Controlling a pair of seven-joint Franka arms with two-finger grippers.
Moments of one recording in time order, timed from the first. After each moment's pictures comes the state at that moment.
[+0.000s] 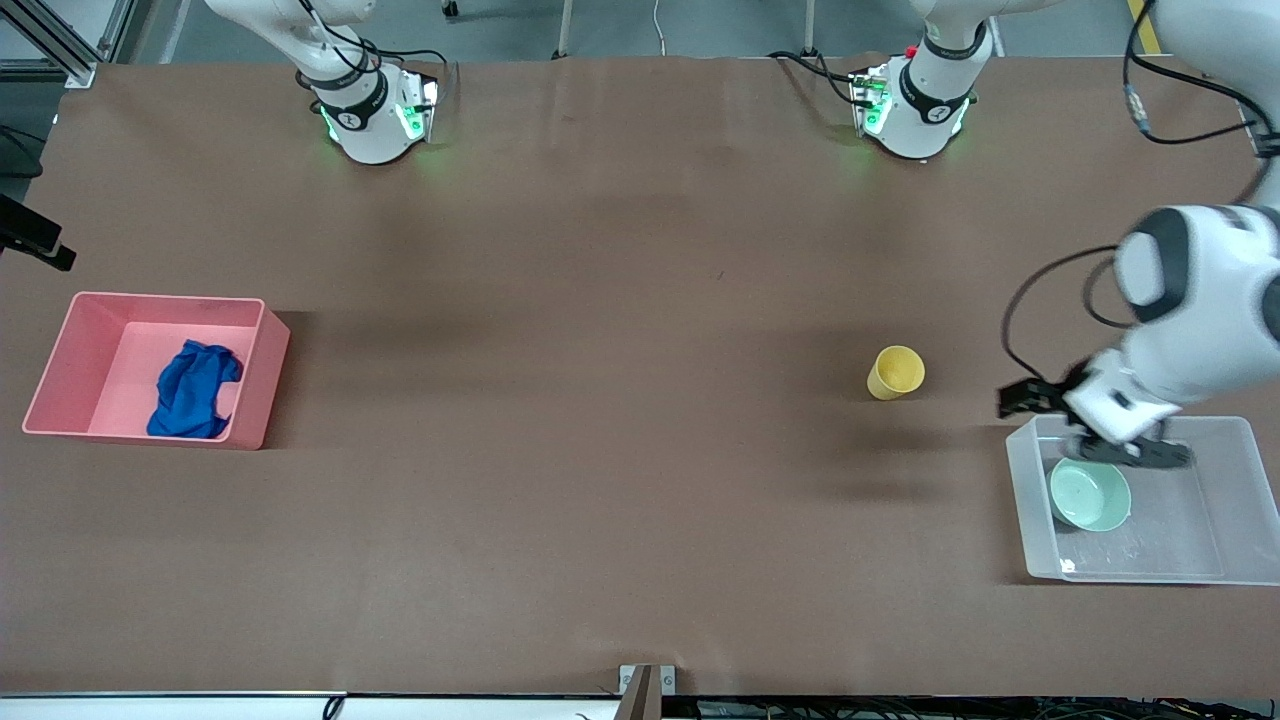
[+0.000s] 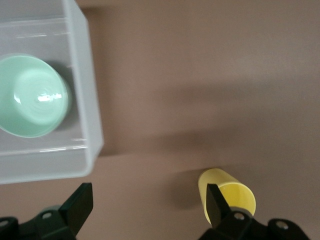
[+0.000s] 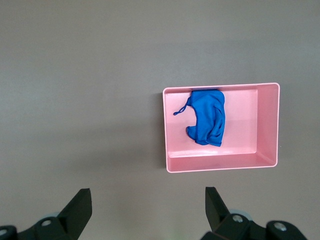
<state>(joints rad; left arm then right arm) 0.10 0.28 -0.16 -1.92 -0.01 2.20 0.08 -0.05 0.03 -0.08 -1.45 -0.02 1.48 -0.04</state>
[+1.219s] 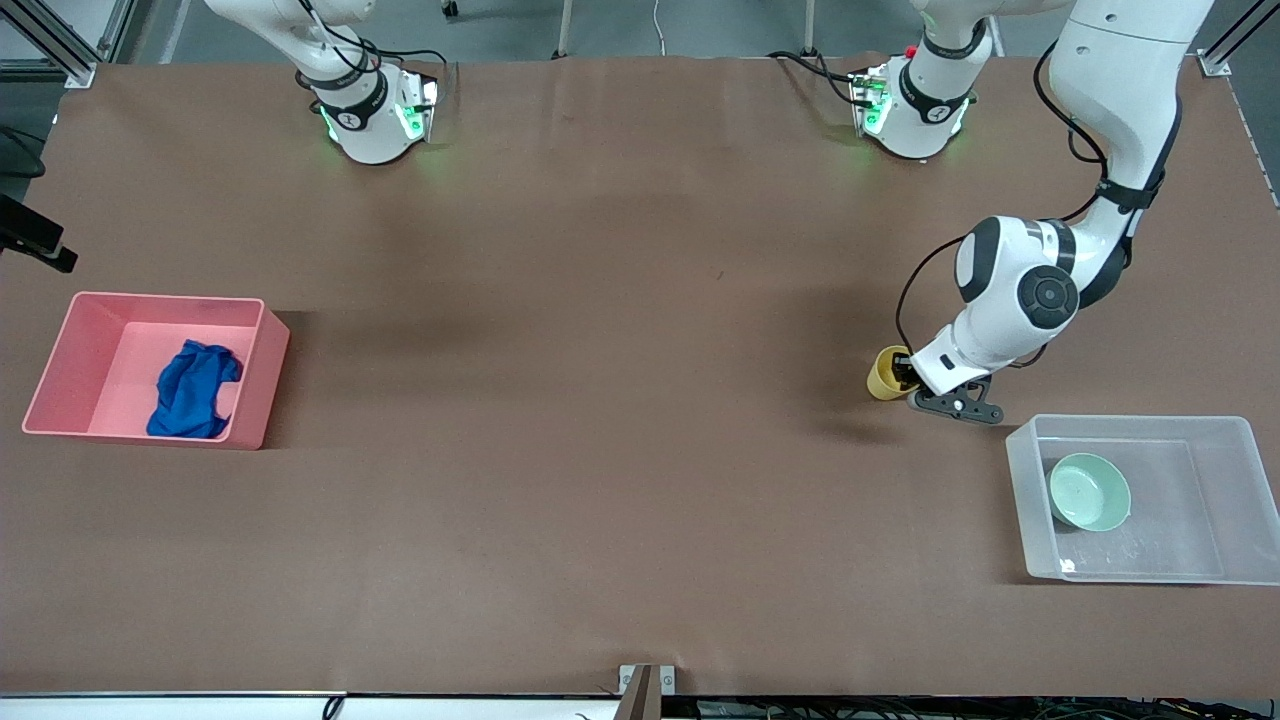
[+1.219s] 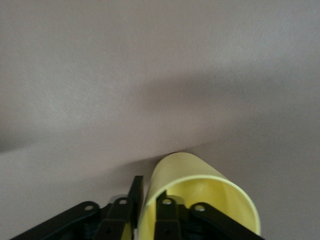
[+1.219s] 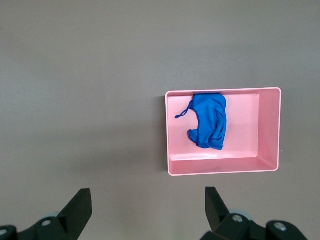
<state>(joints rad) 0.02 0.35 -0.18 -2.19 0.02 2.57 0.08 -0.04 0.02 -0.08 -1.45 -0.02 1.49 -0.04</state>
